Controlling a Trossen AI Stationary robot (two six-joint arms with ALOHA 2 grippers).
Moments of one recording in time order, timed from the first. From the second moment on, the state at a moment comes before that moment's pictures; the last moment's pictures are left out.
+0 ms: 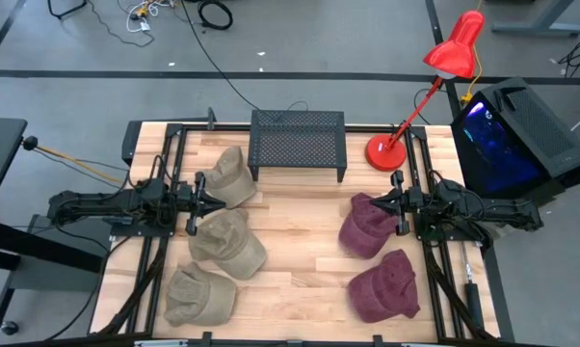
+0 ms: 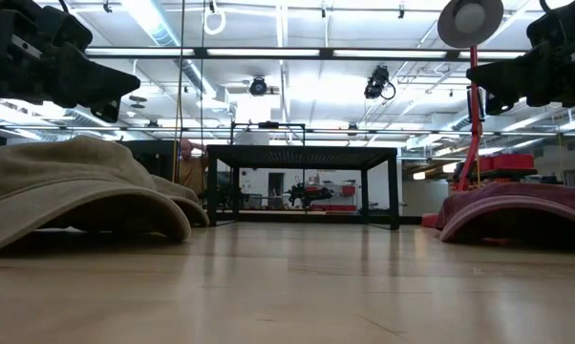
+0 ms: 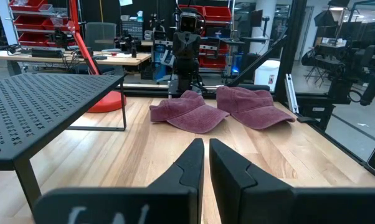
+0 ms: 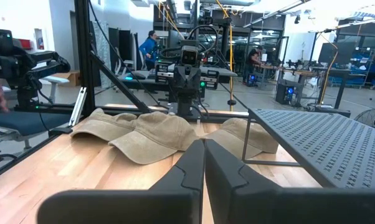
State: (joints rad) left arm 0.04 0.09 0.01 0.08 0.05 -0.05; right arm -0.04 0.00 0.02 0.06 -0.07 -0.07
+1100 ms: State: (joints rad) left arm 0.04 0.12 0.15 0.03 -0.10 -0.22; right arm -0.04 0.00 0.02 0.06 -0.07 -0.07
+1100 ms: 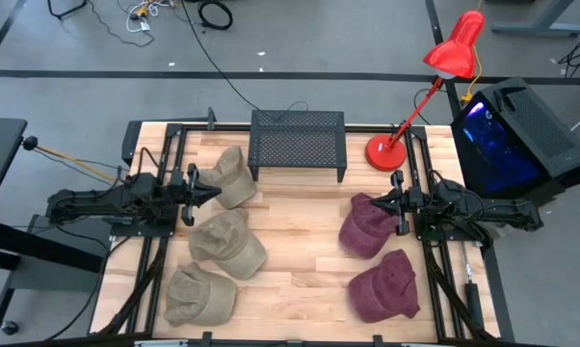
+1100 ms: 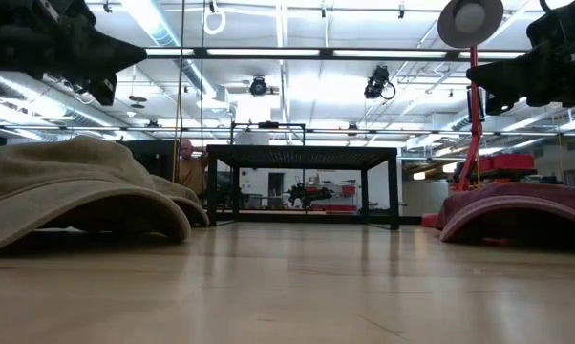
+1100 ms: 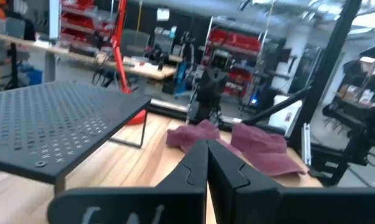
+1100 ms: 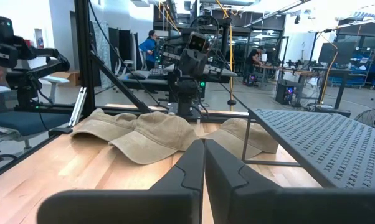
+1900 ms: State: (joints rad) left arm 0.04 0.60 0.67 -0.33 -0.26 -0.17; right arm -0.04 0.00 0.02 0.06 -0.07 -0.07
